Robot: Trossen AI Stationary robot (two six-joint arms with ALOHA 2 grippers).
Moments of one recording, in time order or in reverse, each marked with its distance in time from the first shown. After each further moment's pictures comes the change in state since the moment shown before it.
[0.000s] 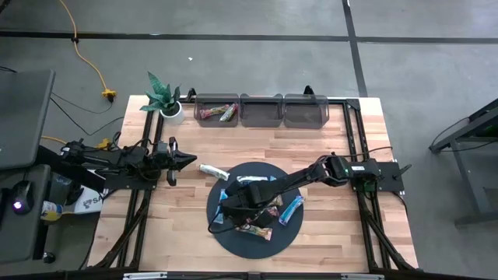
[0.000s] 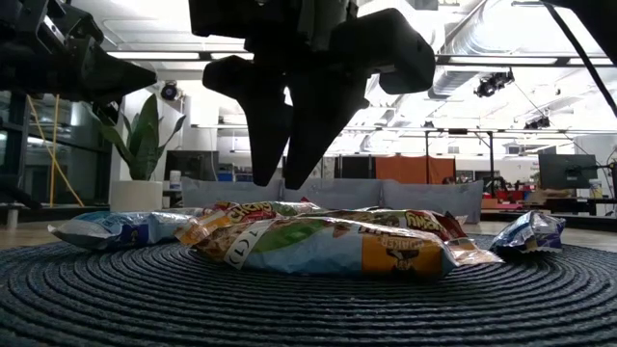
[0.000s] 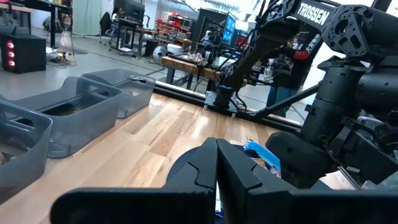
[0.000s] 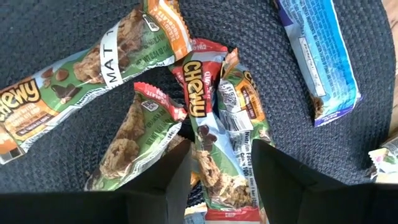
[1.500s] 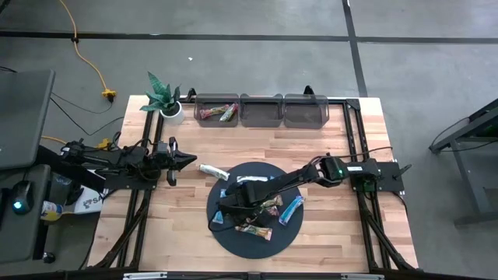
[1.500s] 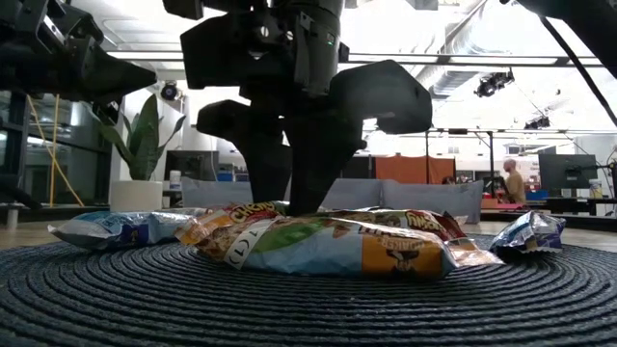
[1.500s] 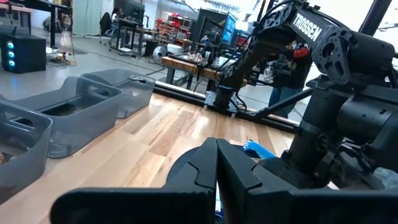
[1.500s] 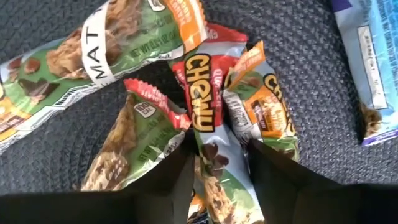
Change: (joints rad) left arm 0.000 0.000 0.000 0.000 0.000 0.000; right arm -0.022 0.068 0.000 0.011 -0.067 -0.040
